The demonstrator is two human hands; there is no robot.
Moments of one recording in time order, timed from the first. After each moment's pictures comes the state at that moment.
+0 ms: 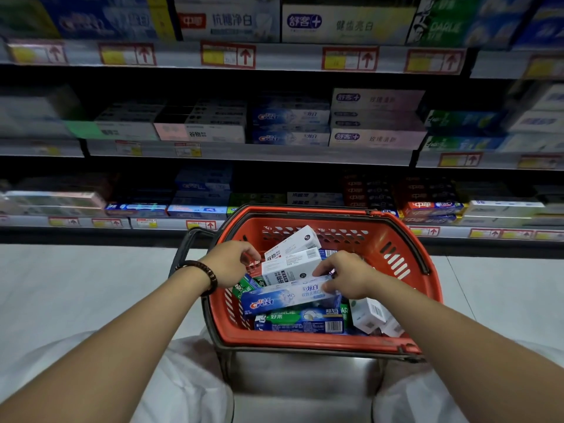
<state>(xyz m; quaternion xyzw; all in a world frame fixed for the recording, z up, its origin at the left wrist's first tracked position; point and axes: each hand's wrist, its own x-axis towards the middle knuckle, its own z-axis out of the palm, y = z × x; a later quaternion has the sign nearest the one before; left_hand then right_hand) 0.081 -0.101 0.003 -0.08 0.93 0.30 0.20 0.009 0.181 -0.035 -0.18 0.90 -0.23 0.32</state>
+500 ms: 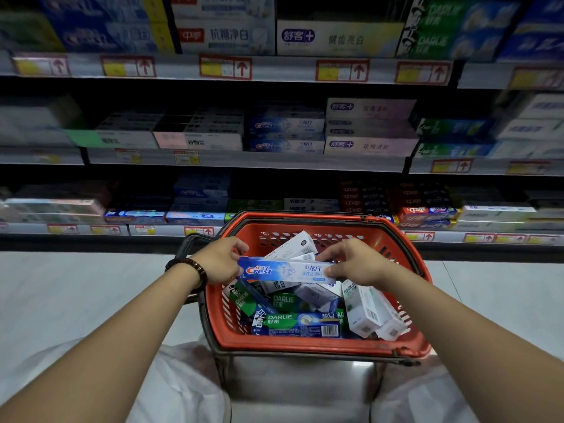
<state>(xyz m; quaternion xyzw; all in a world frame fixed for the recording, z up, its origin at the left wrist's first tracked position) 0.078 -0.109 0.016 -0.16 0.87 0.40 0.22 -0.007 0.200 -0.010 -0.13 0.87 -0.37 0.30</state>
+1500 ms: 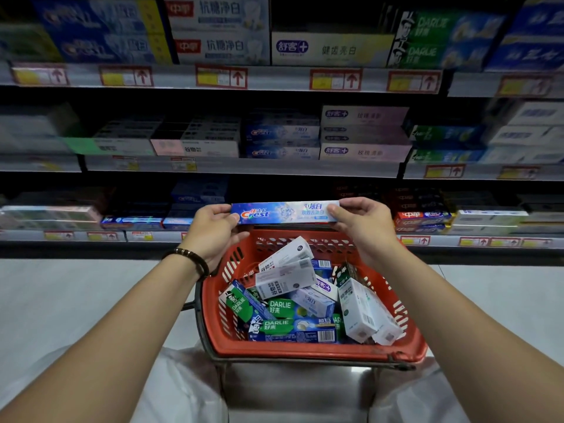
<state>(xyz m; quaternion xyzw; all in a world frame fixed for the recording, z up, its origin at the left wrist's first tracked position) 0.059 -0.083 0.066 -0.28 0.62 0.73 -0.04 -0.019 0.178 0.050 0.06 0.67 -0.73 0.06</state>
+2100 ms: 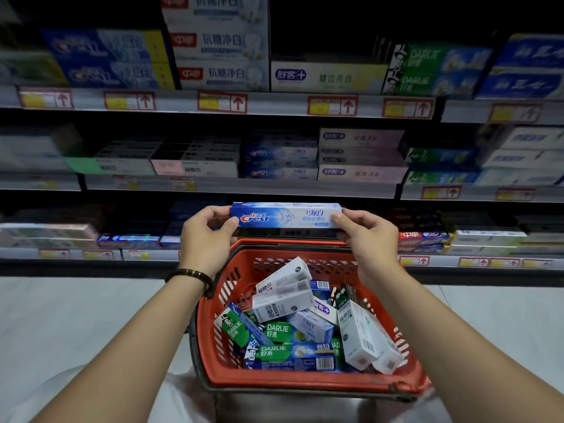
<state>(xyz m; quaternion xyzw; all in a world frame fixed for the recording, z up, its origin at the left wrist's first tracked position) 0.051 -0.084 0.074 -0.22 0.75 0.58 -0.21 -0.018 0.171 0.066 0.07 0.66 -0.75 -0.02</state>
